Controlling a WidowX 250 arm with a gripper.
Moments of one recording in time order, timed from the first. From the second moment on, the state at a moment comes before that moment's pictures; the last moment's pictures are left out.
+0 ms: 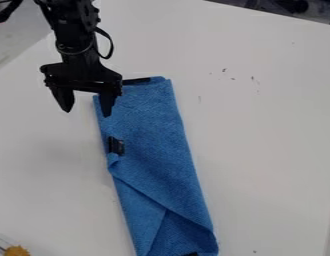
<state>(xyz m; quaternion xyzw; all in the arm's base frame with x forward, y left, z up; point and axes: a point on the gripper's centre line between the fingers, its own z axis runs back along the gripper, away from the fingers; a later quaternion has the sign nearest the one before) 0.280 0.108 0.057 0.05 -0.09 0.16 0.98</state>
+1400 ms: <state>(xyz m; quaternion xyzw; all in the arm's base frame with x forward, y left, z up) 0.436 0.121 0.027 0.02 -0.11 -0.06 0.99</state>
